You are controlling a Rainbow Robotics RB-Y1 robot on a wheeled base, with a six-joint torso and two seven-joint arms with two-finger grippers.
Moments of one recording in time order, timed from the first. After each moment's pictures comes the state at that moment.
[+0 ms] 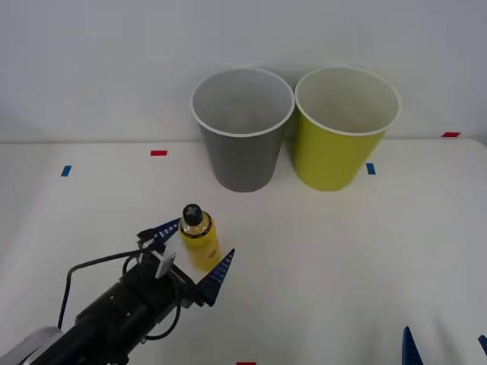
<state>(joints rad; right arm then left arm) 1.12 -0.27 0.21 -2.15 -0.33 -0.39 1.72 0.19 0.65 -0.58 -1.93 0.23 -0.12 -1.51</state>
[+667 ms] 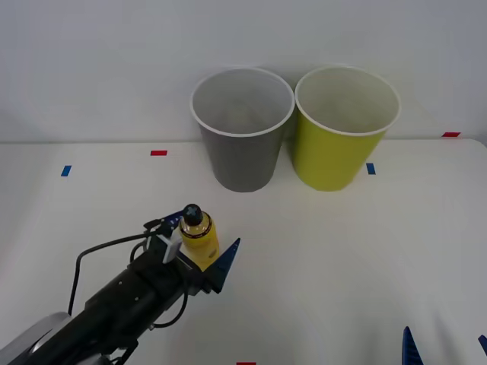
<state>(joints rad) 1.12 -0.27 0.21 -2.15 -0.33 -0.39 1.72 0.14 0.62 -0.57 -1.93 0.25 -0.06 -1.49</state>
